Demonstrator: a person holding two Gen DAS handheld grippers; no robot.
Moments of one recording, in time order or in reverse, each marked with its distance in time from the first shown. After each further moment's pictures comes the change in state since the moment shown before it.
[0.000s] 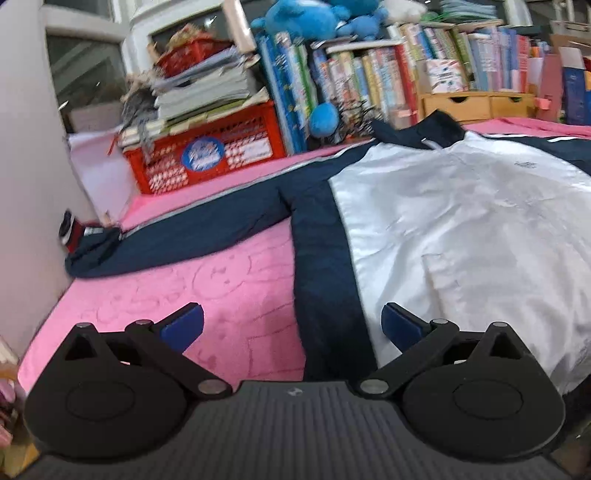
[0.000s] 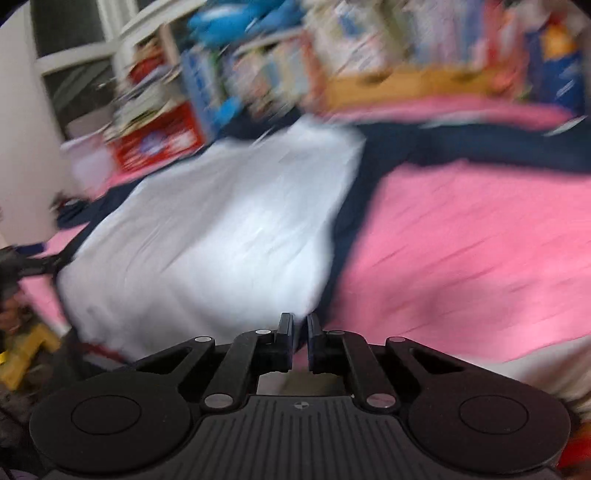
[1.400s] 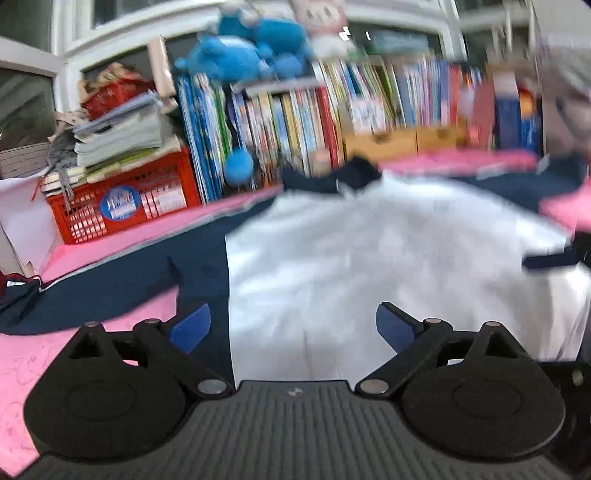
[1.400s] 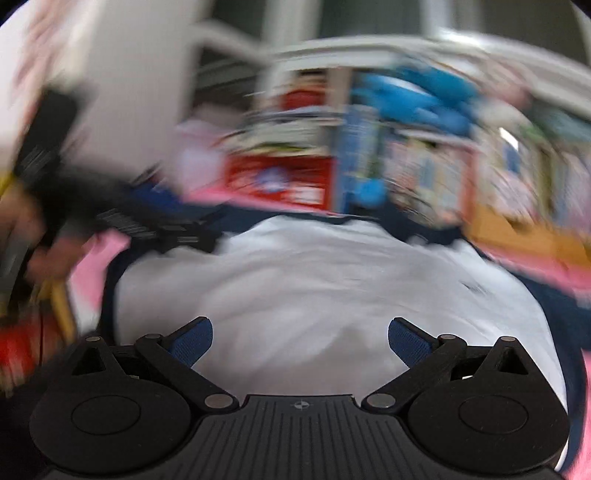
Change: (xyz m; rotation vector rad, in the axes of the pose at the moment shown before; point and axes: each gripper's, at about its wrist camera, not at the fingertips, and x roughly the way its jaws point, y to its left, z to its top) left arm 0.027 -0.043 0.023 0.074 -0.068 -0.204; right arm 0.077 0.187 -0.028 -0.573 -0.303 0.188
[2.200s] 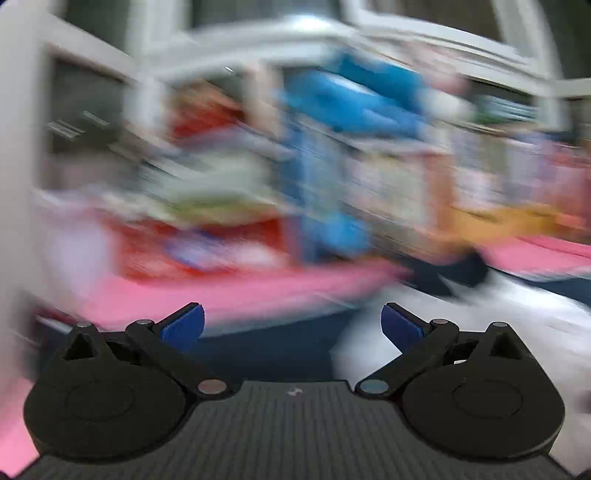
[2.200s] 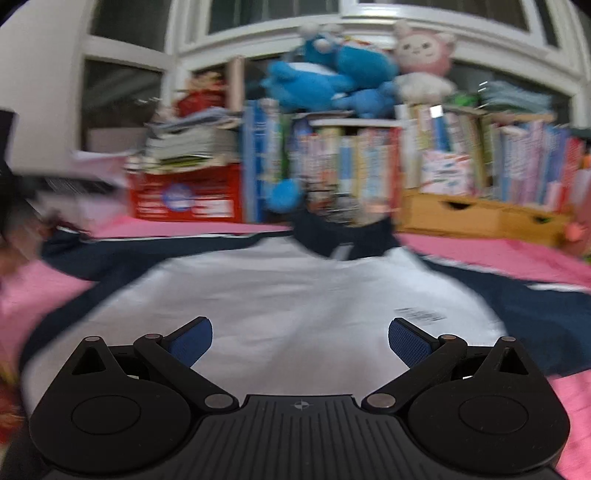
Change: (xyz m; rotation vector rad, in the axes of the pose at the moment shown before) left arm 0.040 0.056 0.070 -0.203 -0.113 0.068; right arm 0.055 -0.069 0.047 0.327 0.054 -0.147
